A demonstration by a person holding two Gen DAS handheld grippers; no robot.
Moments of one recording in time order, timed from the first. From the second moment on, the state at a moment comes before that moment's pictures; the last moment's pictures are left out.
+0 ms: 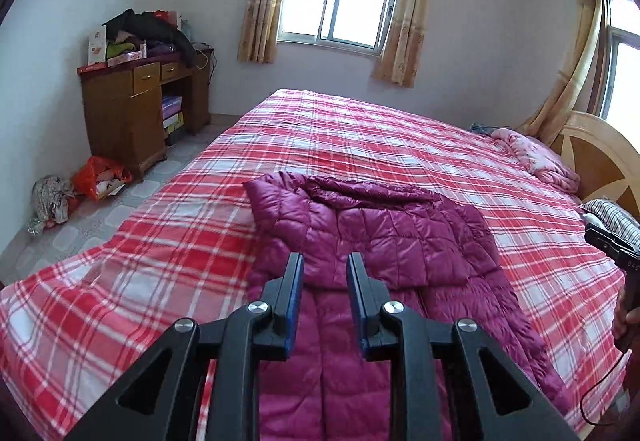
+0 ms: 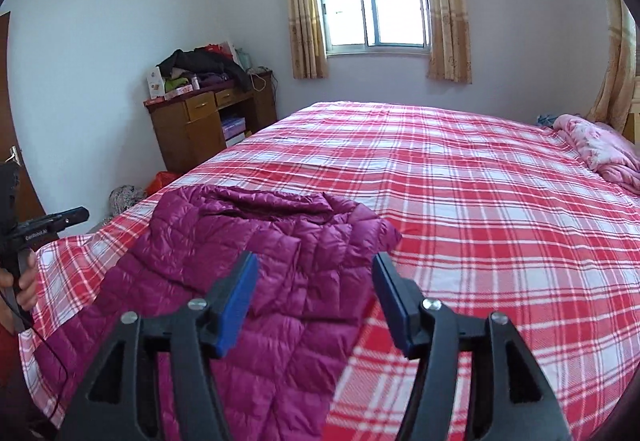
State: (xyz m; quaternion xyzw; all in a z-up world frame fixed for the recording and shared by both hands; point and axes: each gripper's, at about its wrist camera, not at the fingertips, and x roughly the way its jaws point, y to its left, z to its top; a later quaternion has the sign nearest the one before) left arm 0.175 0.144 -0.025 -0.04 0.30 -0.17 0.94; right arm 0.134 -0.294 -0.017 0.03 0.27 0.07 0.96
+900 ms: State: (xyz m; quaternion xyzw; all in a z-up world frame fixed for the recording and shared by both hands) left arm 0.058 0.193 -0.157 -0.07 0.43 -0.15 0.89; right arm -0.013 -0.283 -0.165 0.13 0.43 0.04 0.89
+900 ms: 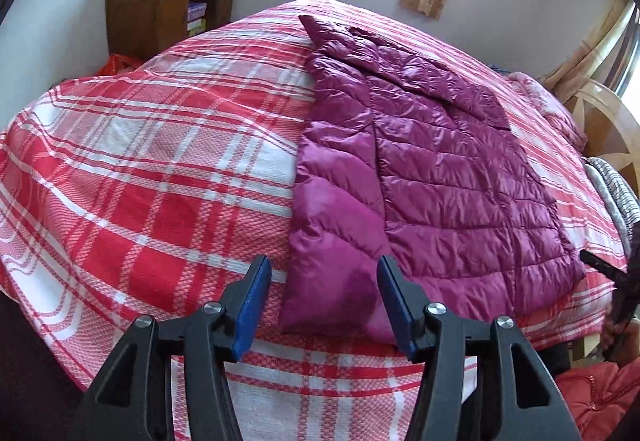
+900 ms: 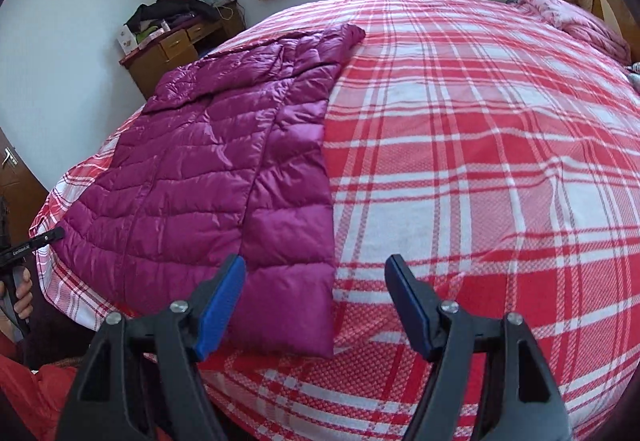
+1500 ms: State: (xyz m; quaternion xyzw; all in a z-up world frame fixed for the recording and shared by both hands) left arm 0.053 0.175 -0.159 -0.05 0.42 -0.19 0.89; right arm -0.012 -0.259 -0.175 0.11 0.46 0.09 0.88
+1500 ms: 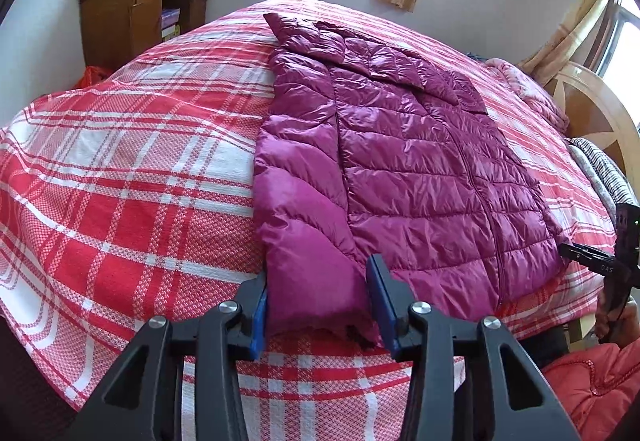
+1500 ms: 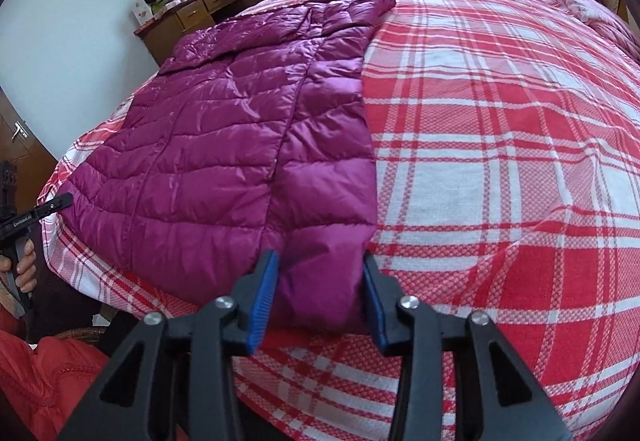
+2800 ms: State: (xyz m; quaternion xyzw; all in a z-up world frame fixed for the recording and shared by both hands) left arm 0.129 0.172 -0.031 -0.21 0.38 -0.17 0.88; right arm 0.079 -0.334 -0.041 0.30 0.35 0.15 0.87
